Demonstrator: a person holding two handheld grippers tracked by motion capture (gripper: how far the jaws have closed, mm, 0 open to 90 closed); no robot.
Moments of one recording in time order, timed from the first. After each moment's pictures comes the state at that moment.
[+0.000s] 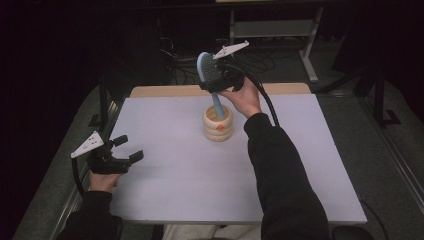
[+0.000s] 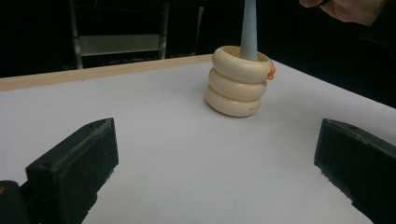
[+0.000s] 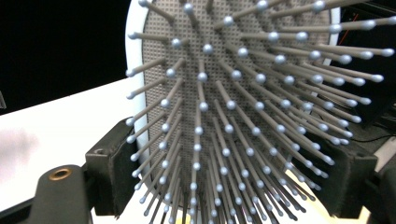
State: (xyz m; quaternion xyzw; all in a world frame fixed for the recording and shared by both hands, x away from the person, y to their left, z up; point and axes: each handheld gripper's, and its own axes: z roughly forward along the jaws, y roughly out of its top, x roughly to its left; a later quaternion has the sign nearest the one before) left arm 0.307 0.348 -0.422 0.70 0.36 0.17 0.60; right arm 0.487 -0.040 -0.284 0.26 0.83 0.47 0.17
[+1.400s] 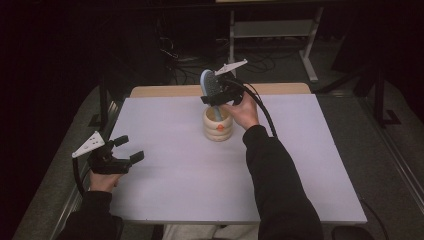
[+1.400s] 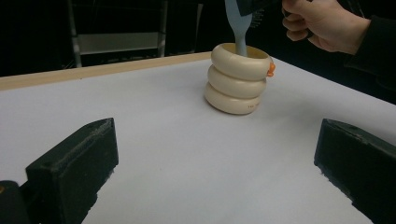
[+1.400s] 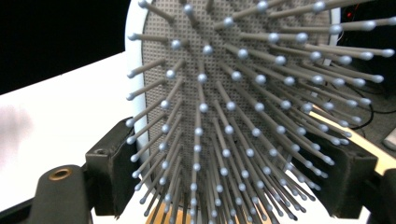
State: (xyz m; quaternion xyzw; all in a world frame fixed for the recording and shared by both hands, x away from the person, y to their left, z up) left arm 0.307 0.346 -0.423 0.70 0.35 0.17 0.59; right arm 0.493 -0.043 -0.341 0.29 0.83 0.45 0.14
